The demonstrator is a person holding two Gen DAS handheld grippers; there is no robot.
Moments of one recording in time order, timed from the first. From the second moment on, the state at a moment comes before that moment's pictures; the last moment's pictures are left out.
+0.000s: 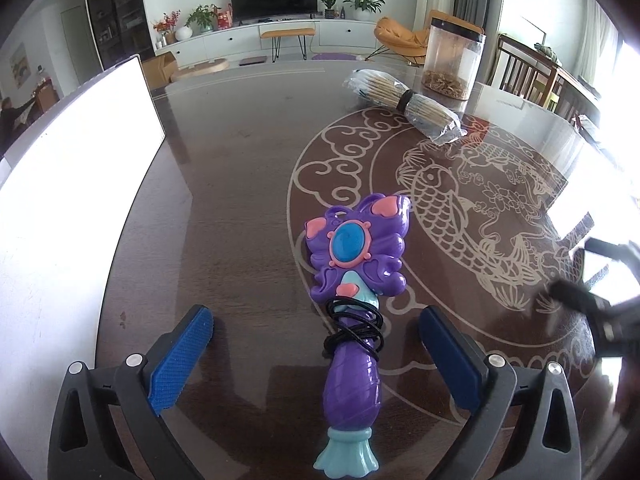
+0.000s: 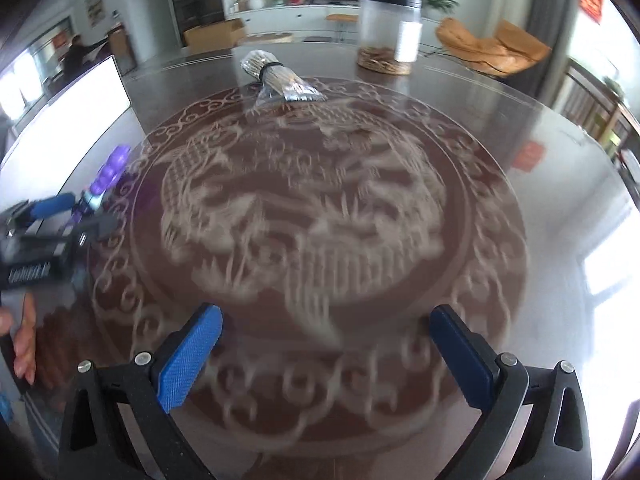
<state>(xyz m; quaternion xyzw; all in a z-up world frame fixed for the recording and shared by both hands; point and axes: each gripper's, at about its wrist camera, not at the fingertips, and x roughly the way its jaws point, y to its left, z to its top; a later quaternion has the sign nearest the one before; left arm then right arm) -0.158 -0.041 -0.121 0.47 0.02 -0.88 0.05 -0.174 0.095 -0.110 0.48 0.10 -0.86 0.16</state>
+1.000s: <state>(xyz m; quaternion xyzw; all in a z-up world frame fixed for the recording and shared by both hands) -0.160 -0.041 -0.121 0.47 0.02 -0.88 0.05 -0.318 0.005 -0.122 0.49 0.13 -0.84 0.22</state>
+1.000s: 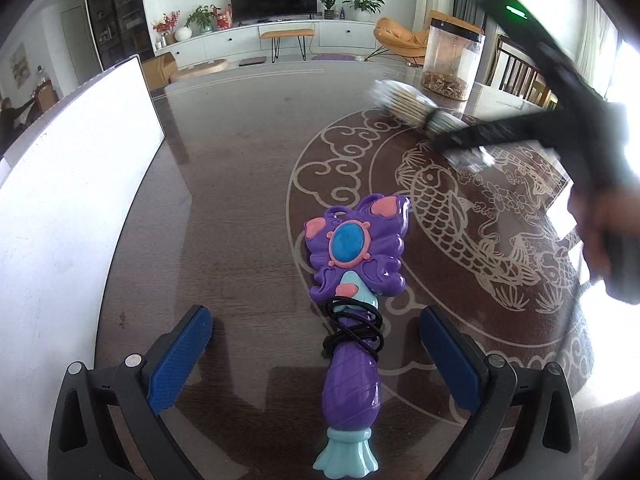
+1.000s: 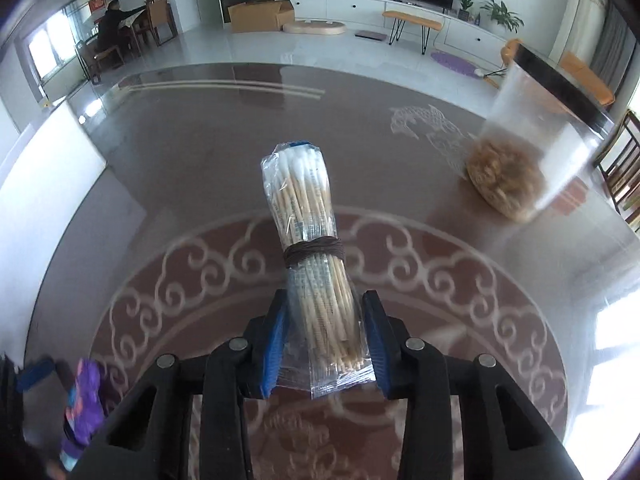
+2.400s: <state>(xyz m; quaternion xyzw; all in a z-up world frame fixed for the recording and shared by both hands) -0.163 -0.042 -0.122 0.47 0.02 -0.88 0.05 -0.048 0.109 -0.121 0.42 0.05 -0.90 0.07</state>
